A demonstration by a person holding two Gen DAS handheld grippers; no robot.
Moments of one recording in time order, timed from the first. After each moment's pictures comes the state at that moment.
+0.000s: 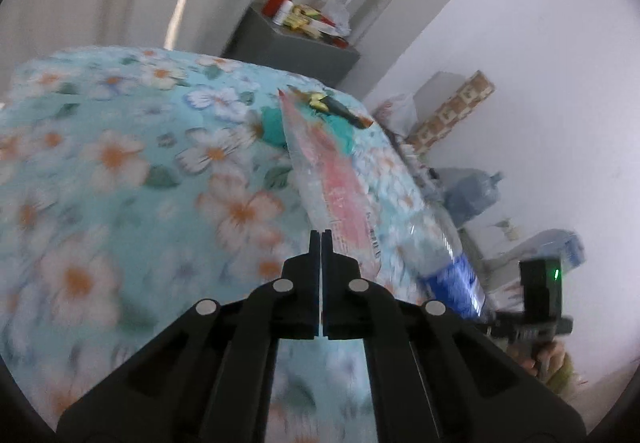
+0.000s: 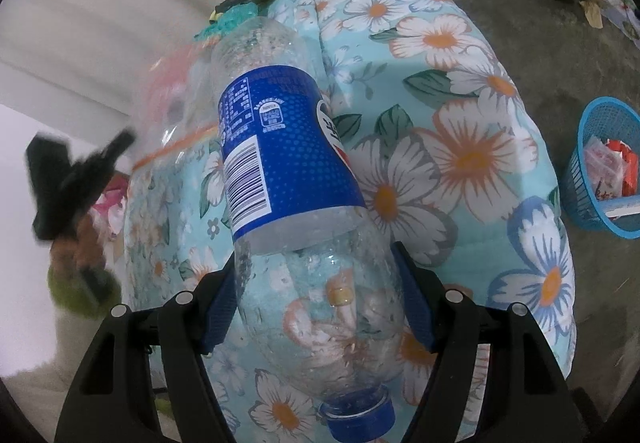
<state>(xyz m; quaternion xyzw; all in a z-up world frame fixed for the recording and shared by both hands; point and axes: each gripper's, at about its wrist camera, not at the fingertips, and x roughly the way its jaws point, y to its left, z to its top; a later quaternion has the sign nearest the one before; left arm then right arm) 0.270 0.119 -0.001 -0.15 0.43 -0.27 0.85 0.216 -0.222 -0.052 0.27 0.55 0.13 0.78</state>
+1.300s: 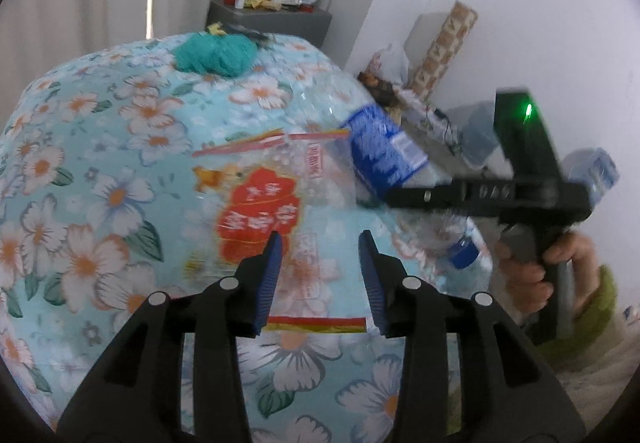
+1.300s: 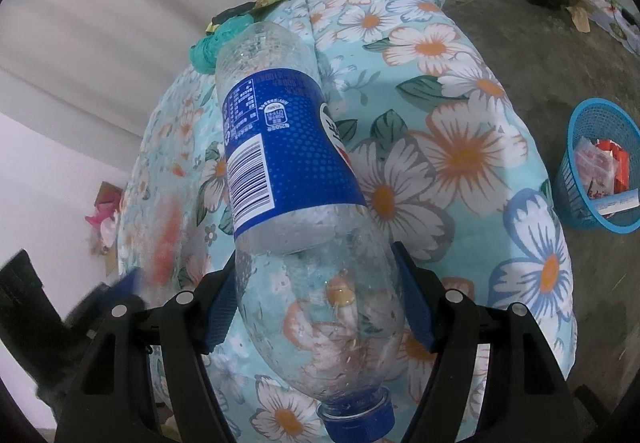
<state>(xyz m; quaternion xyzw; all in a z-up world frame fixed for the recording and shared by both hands) 0.129 0.000 -0.020 -0.03 0.44 -0.28 0.85 0.207 -0.217 -0.050 0.27 0.53 0.10 0.80</state>
